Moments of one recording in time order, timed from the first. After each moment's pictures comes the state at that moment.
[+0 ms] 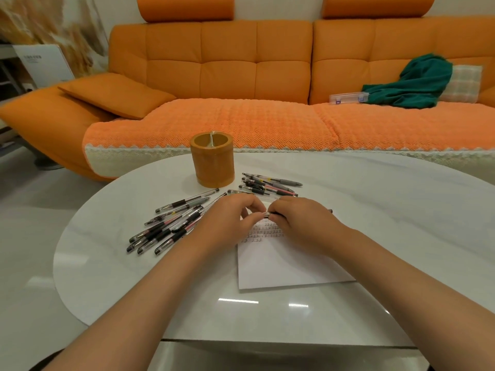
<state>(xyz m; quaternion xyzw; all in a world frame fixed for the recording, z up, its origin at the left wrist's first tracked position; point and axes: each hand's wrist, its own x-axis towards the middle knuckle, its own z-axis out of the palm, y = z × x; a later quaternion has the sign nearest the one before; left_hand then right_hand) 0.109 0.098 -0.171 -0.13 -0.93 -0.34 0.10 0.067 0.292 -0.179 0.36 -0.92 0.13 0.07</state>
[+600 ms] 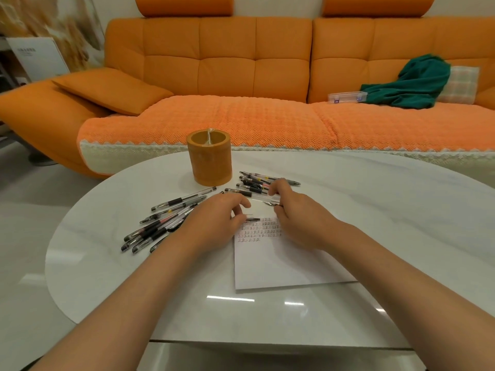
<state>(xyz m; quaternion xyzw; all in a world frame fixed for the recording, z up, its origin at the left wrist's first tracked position) 0.104 0.080 -0.176 -0.09 -0.96 -0.24 0.06 0.072 0.289 -0.167 0.28 -0.93 0.22 -0.01</state>
